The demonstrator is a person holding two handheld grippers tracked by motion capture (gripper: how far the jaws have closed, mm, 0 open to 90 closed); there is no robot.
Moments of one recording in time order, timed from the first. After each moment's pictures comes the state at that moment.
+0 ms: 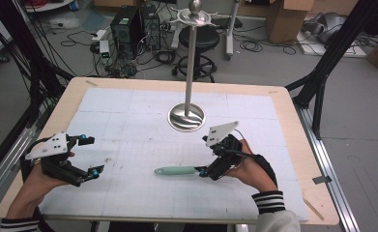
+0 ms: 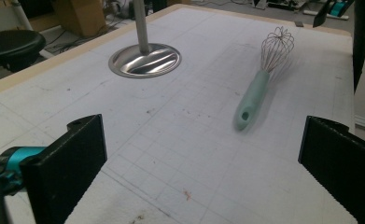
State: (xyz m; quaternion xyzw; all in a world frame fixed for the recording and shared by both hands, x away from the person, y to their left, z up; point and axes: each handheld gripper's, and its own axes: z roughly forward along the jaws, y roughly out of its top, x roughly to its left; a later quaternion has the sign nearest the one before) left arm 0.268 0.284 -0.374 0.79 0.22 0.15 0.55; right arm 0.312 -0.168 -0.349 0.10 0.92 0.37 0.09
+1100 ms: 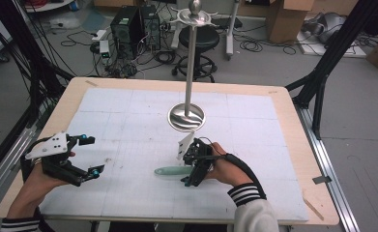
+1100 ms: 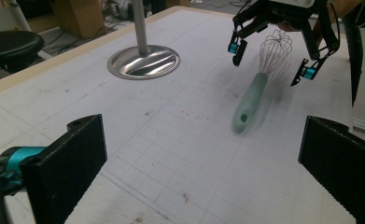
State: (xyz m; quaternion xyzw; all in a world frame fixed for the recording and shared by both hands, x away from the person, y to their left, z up) left arm 0.268 0.284 -0.374 0.79 0.22 0.15 0.55; right arm 0.325 -0.105 -0.399 0.03 0.97 0.23 0.04
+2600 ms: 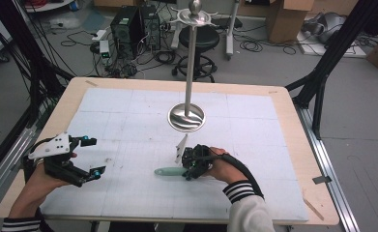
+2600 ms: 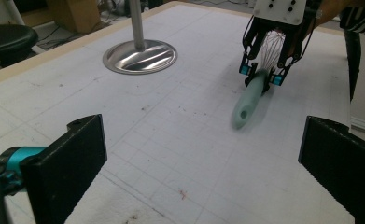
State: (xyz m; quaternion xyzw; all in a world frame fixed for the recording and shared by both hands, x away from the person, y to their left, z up) left arm 0.270 0.282 -0.379 0.79 0.22 0.14 0.55; right arm 0.332 -0.100 -0.413 0.02 0.98 0.18 0.01
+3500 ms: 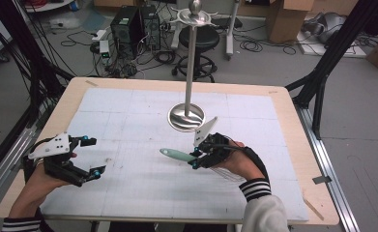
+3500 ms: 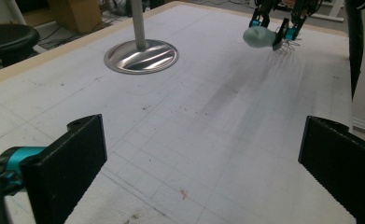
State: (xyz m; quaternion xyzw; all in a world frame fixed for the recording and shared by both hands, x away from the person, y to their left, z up) left arm 0.270 0.282 -0.379 0.79 0.22 0.14 0.55; right arm 0.338 -0.148 -0.365 0.06 0.95 0.31 0.01
